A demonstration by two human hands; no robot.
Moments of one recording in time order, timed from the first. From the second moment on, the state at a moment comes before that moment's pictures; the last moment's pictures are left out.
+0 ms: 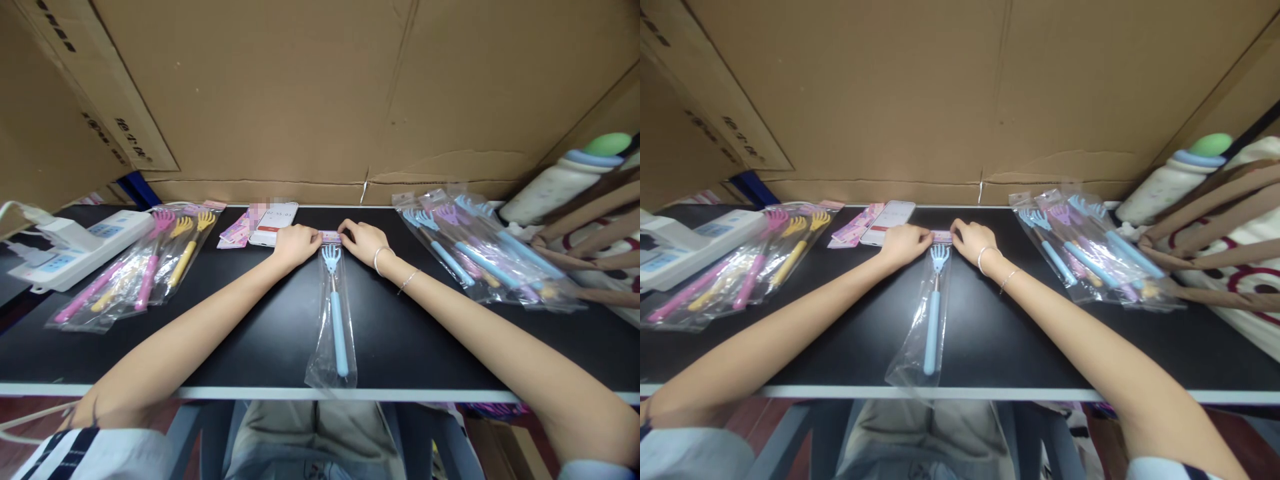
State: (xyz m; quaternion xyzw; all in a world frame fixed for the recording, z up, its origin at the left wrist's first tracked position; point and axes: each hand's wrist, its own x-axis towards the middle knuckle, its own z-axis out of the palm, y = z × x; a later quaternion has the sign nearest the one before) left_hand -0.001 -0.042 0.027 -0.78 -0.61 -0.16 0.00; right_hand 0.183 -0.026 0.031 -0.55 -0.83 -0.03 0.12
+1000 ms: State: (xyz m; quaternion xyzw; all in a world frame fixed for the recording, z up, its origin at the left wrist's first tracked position) left_hand 0.001 -0.044 0.028 -0.78 -0.62 -0.13 0.01; right_hand 0.183 -0.026 0.031 -0.54 -0.83 -0.04 0.09
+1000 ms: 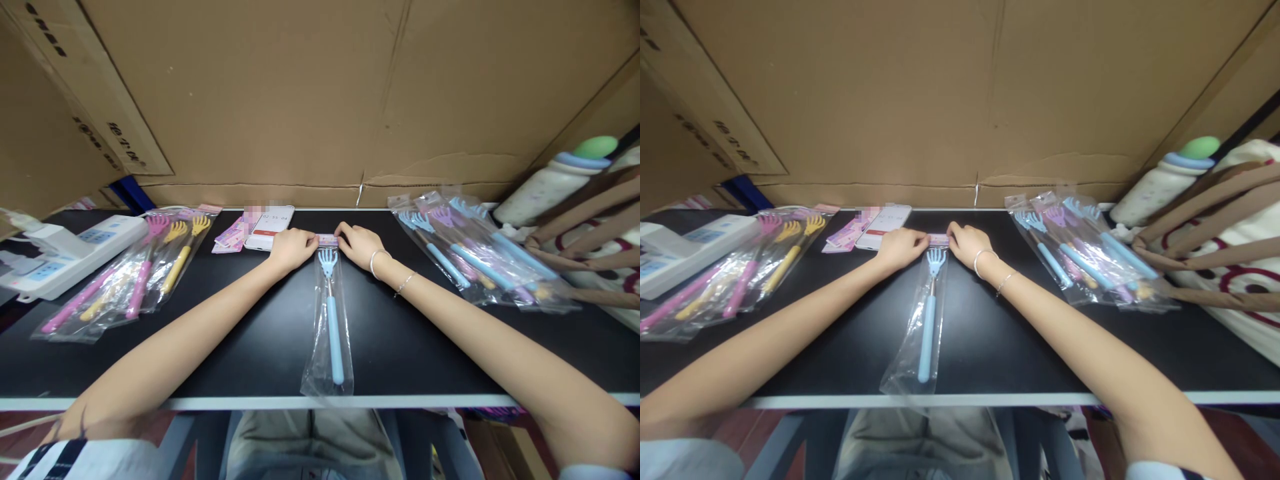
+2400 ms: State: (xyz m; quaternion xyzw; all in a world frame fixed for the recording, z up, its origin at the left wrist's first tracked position) left_hand 0.000 -0.043 0.029 -0.78 -0.61 -0.13 0.00; right_hand 0.183 -0.027 0.033 -0.53 -0.84 -0.04 0.08
